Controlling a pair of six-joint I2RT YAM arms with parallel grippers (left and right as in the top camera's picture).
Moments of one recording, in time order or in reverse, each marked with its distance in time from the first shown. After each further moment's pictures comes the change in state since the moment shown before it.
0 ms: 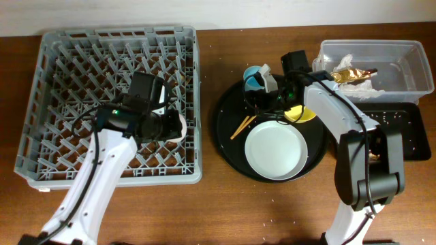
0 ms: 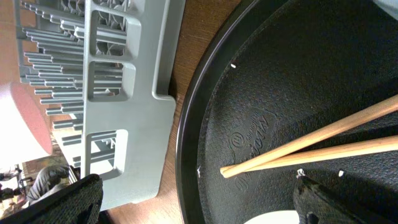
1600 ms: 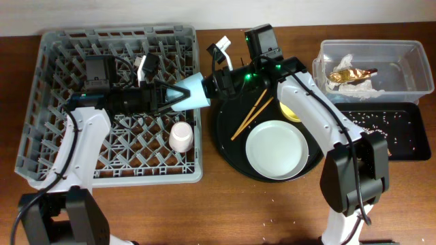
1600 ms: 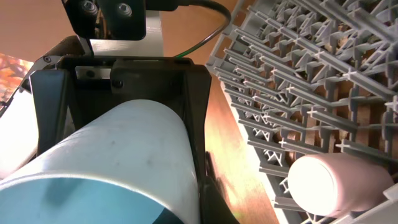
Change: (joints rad) left arm 0.296 0.197 0.018 0.375 1.420 0.134; right arm 0.203 0.009 0.251 0.198 -0.493 0.243
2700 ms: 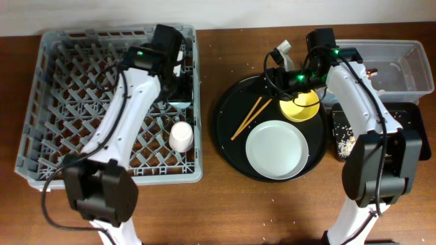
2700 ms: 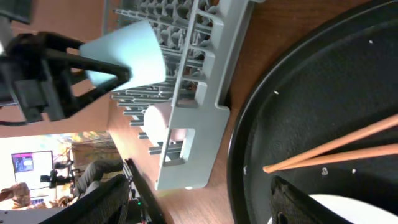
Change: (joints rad) left arm -0.320 0.280 0.541 -0.561 -1.490 0.000; right arm -0.314 0.000 0.000 -0.490 0.301 -0.352
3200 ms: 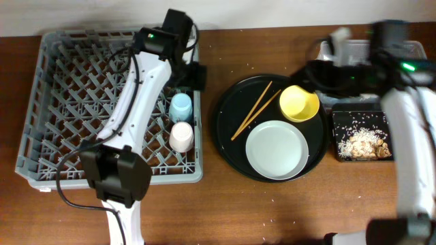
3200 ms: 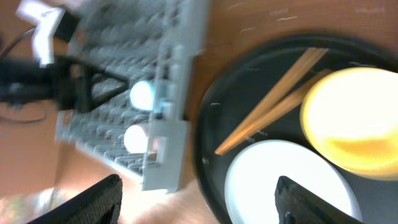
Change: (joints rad) left arm -0.043 0.174 0.339 -0.142 0.032 0.072; right arm -0.179 -0.411 -0.003 -0.131 0.307 0.123
